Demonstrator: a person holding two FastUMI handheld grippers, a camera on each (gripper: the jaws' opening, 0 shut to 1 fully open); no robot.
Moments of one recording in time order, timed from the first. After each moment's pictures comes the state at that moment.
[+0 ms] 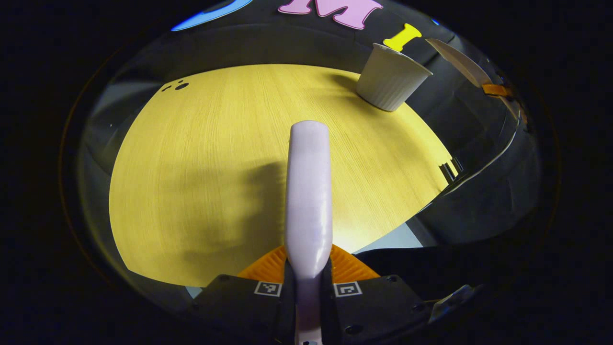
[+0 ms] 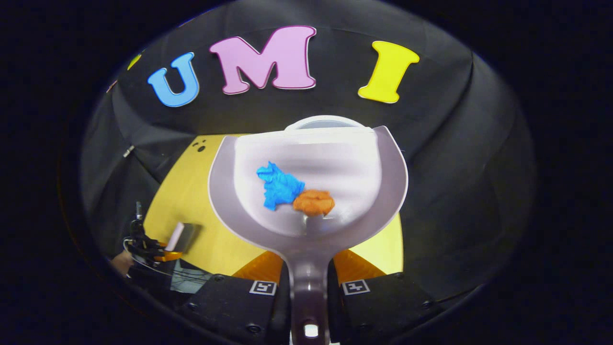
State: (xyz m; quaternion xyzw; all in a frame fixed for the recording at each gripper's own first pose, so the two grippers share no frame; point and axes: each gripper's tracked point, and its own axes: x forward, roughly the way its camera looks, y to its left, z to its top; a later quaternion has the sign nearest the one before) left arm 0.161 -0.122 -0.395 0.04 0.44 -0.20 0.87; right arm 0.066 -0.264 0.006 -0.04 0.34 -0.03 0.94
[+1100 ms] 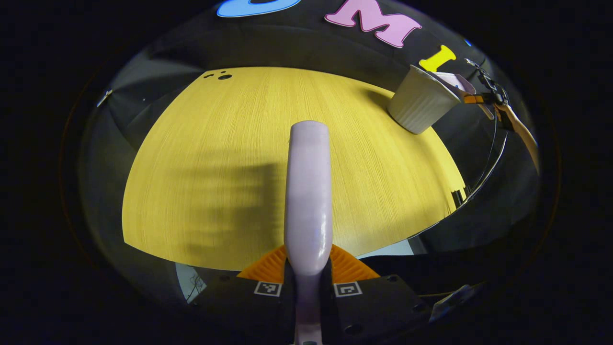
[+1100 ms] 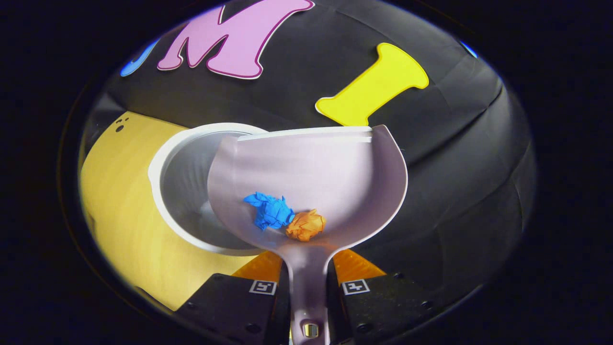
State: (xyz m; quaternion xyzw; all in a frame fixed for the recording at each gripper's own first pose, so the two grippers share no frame) left arm 0.146 -0.075 -0.376 -0.03 0.44 -0.12 0.89; right arm 0.234 -0.379 -0.012 -0.22 0.29 -0.17 0.91
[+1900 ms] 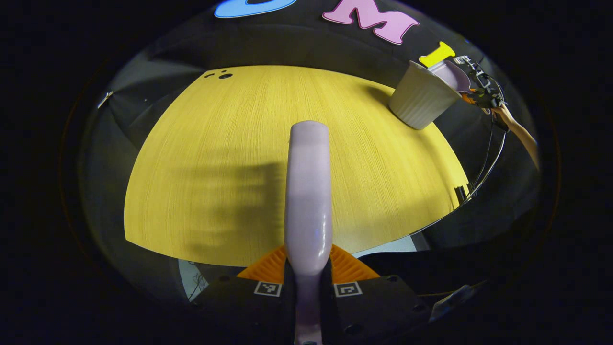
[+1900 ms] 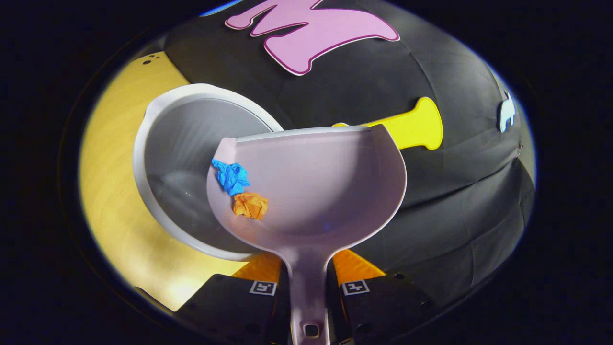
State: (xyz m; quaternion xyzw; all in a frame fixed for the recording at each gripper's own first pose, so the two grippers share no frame) left arm 0.138 -0.078 -0.381 -0.03 0.45 -0.11 0.89; right arm 0.241 -0.383 -0.011 -0.46 0.24 -0.19 0.84
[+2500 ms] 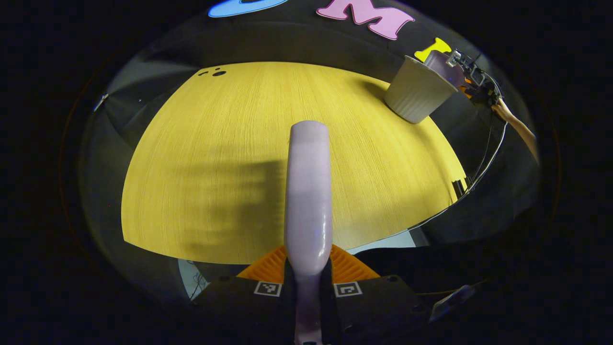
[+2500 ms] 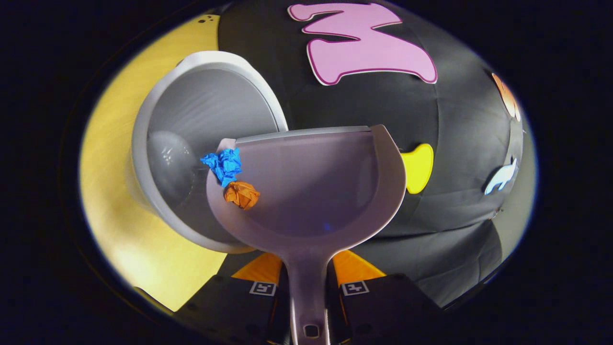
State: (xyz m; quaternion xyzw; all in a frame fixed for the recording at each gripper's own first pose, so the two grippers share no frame) left arm 0.133 -0.083 -0.387 -0.02 0.46 -0.12 0.88; right arm 0.240 -0.373 -0.002 -0.61 0.21 -0.18 0.74
